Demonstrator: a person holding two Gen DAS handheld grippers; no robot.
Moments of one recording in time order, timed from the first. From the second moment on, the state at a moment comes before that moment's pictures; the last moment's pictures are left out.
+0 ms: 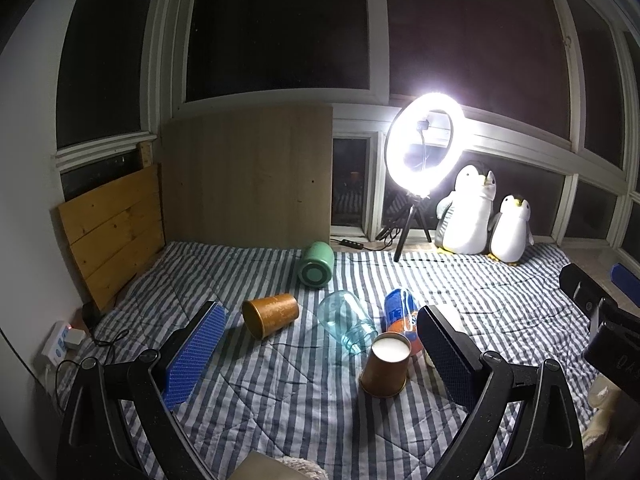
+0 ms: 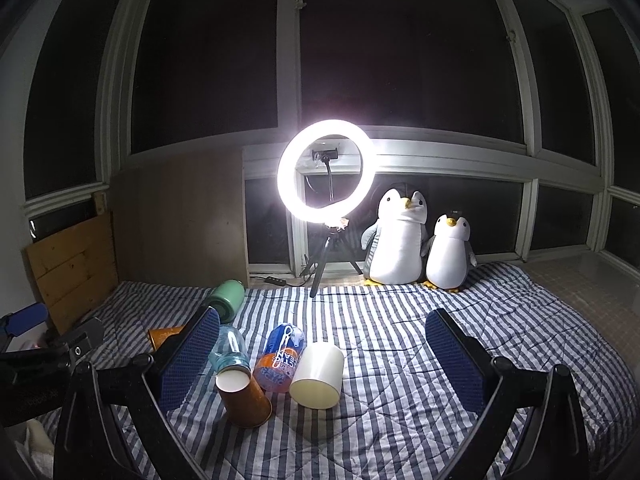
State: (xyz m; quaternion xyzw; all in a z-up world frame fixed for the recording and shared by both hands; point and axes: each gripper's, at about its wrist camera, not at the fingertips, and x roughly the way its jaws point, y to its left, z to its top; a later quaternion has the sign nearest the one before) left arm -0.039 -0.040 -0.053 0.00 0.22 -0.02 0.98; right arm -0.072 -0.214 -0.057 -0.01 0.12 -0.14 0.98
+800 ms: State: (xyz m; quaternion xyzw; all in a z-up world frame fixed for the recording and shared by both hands) left arm -0.030 -0.044 -0.058 0.00 0.23 -0.03 0.97; right arm -0.065 -0.220 -0.062 -0.01 0.13 -0.15 0.98
